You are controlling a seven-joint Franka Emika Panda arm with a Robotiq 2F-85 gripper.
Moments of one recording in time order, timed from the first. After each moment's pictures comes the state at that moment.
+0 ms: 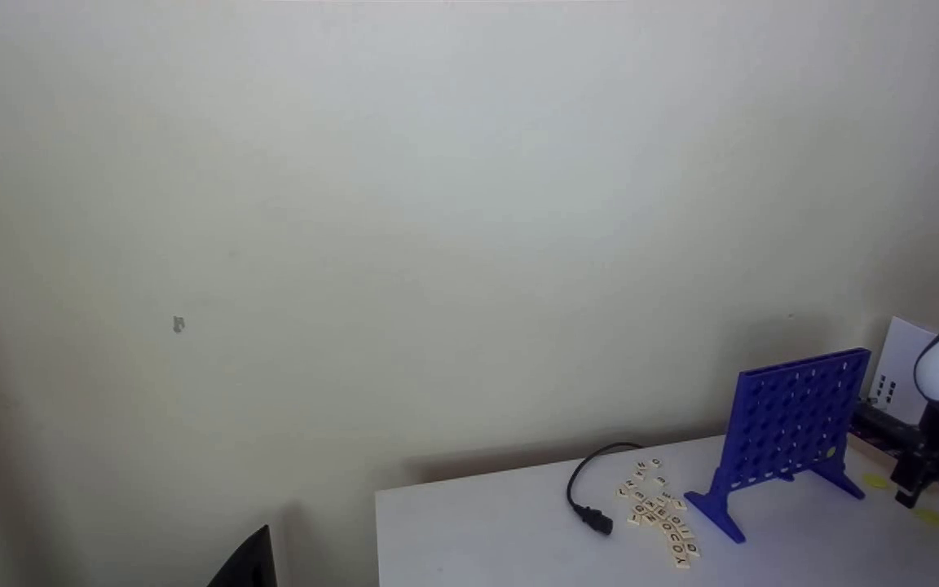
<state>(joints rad) -0.72 0.73 -0.04 -2.31 -0.18 3.17 -0.44</state>
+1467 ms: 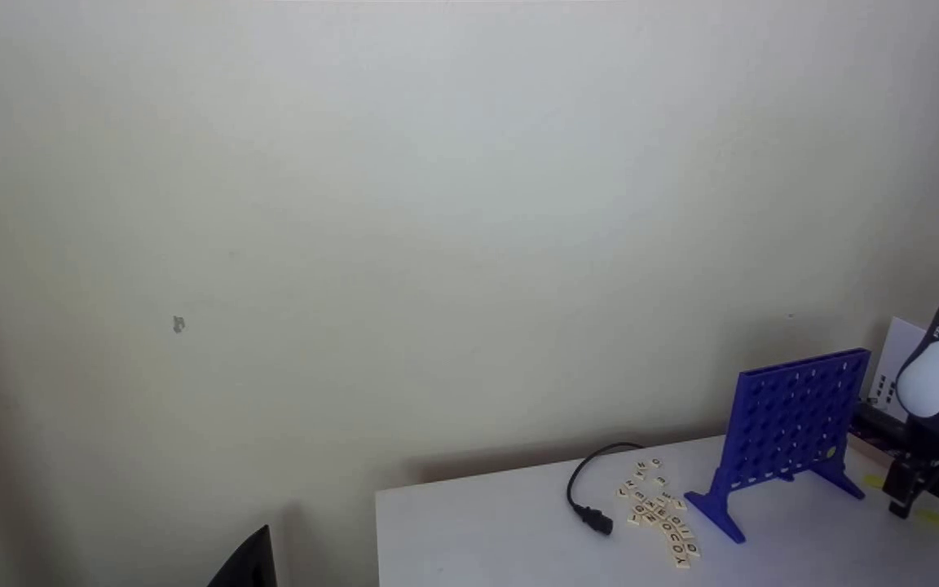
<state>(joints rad) -0.59 0.79 -0.13 -2.26 -0.18 3.16 -0.44</state>
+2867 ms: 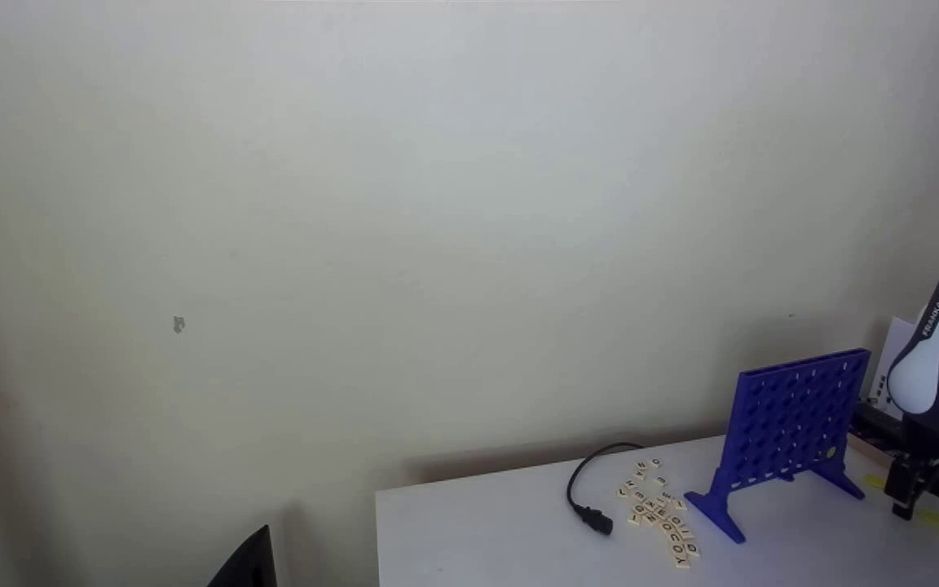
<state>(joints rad) -0.54 0.80 -0.17 -2.22 -0.18 3.07 -0.45</state>
